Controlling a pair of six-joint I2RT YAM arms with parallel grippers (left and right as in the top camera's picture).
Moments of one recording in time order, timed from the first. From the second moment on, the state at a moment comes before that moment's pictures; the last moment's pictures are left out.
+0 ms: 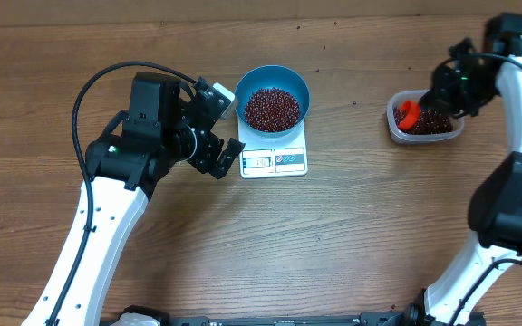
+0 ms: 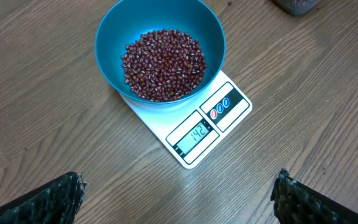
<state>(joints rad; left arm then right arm) -0.25 1.36 1.28 -0.82 0.32 0.32 -0.28 2.09 1.91 -1.25 -0.42 0.06</state>
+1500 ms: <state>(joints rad) -0.25 1.36 1.28 -0.82 0.32 0.32 -0.12 1.99 1.91 -1.27 -0.99 -0.19</state>
